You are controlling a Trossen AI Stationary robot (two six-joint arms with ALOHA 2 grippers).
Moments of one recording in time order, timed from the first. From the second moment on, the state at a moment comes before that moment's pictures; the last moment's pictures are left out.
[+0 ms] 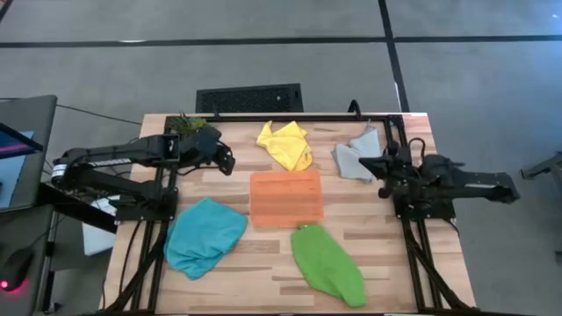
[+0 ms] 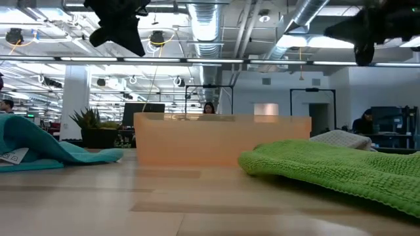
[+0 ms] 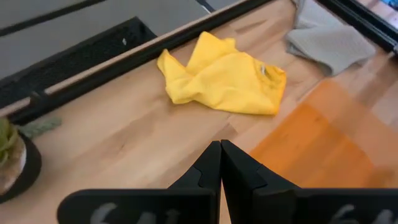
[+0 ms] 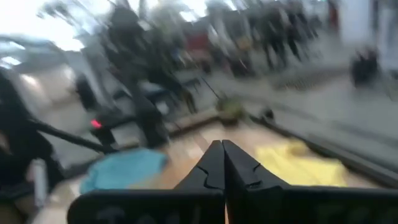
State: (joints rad) left arm 0.18 1.06 1.03 -0.76 -0.40 -0.60; right arm 0.00 0.20 0.31 -0.14 0.28 0.24
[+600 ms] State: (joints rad) left arm 0.44 1.26 1.03 -0.61 -0.11 -0.45; right arm -0.27 0.85 0.86 -0.60 0.05 0.52
